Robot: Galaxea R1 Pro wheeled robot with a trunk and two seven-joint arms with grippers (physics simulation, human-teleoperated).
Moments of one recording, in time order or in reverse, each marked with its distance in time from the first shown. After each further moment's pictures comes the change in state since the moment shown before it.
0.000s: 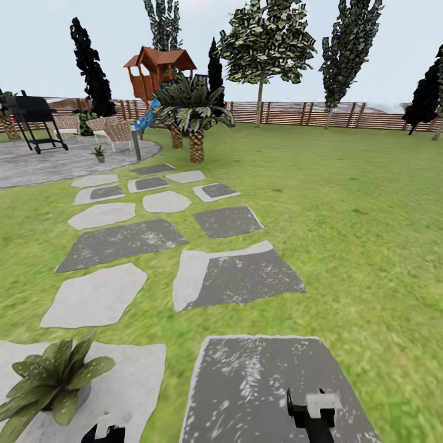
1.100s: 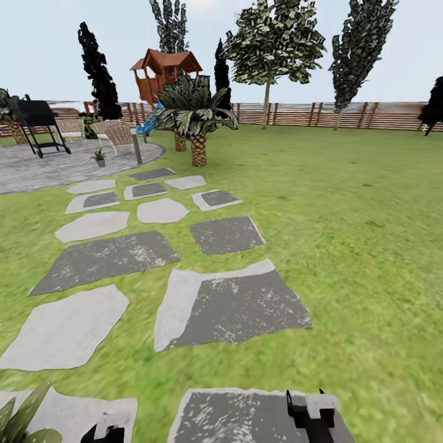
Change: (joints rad) left arm 0.000 0.002 0.000 0.003 0.005 -0.005 0.000; right arm 0.000 0.002 0.000 0.002 0.000 0.000 -0.001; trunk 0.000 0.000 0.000
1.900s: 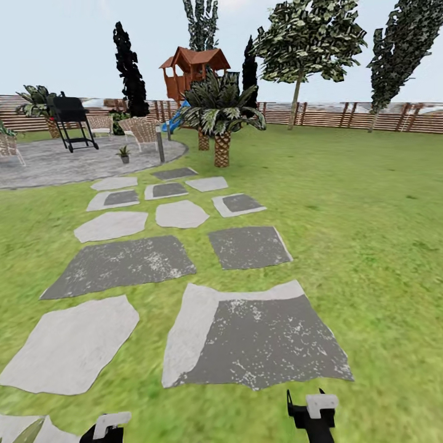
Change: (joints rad) left arm 0.000 0.004 0.000 0.000 0.000 -0.001 0.000; right arm 0.000 -0.002 0.000 0.000 0.002 0.000 0.001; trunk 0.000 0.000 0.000
